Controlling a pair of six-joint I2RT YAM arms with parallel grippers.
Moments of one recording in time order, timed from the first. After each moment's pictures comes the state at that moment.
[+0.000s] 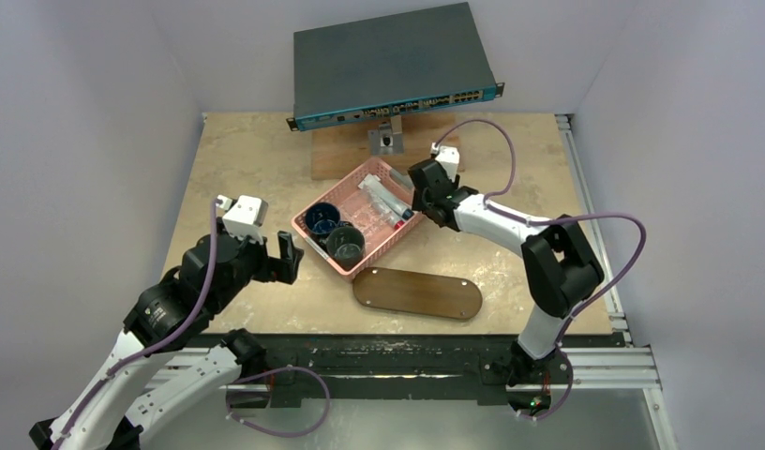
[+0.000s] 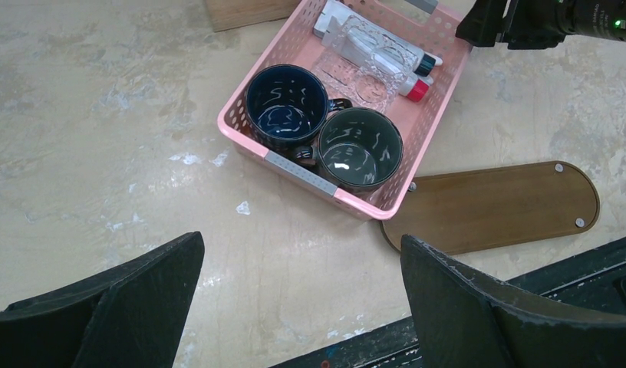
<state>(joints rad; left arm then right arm) -0.70 0.56 0.97 -0.88 -0.33 -0.31 0.61 1.75 1.17 -0.28 0.56 0.64</state>
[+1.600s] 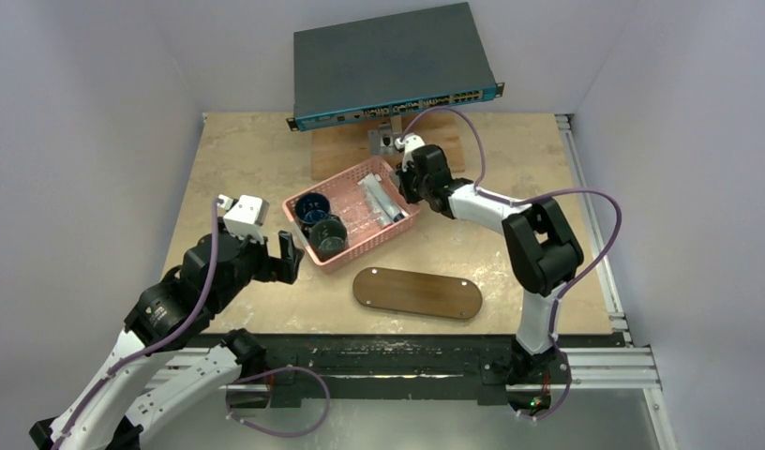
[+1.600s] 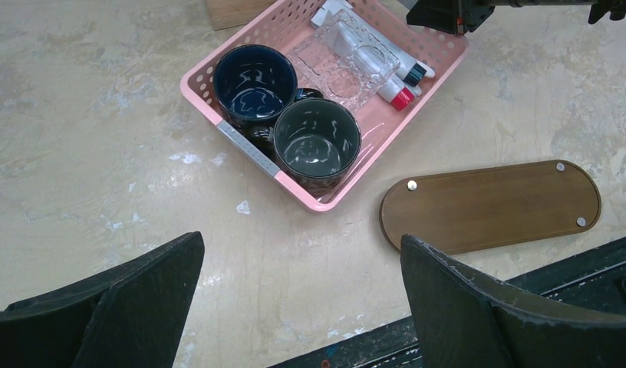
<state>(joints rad) -0.70 0.57 0.97 -0.88 -0.32 -0.31 0.52 1.91 1.27 0.01 0.01 0.05</state>
